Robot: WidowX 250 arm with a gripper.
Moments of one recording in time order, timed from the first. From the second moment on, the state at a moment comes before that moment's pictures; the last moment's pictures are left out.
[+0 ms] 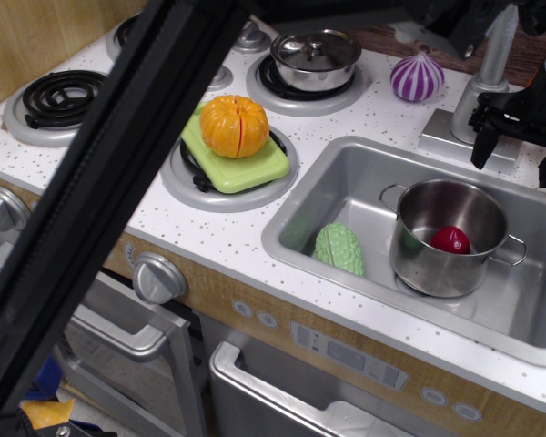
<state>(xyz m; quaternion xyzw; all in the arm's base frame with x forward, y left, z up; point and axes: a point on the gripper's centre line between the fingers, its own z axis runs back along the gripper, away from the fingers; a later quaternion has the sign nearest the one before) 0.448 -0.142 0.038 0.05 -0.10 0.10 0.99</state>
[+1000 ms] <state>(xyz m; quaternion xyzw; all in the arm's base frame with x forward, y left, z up) 0.447 -0.143 0.034 0.13 -0.12 0.08 0.98</state>
